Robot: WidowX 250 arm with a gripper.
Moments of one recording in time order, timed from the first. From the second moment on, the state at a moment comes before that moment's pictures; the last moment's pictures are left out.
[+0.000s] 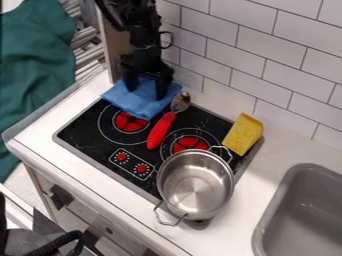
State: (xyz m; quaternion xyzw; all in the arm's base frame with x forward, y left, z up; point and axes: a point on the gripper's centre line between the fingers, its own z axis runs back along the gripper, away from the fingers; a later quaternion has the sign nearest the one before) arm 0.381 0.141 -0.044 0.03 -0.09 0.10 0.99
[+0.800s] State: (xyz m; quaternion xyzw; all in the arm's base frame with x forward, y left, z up) arm 0.383 0.122 0.010 0.07 -0.09 0.05 0.99
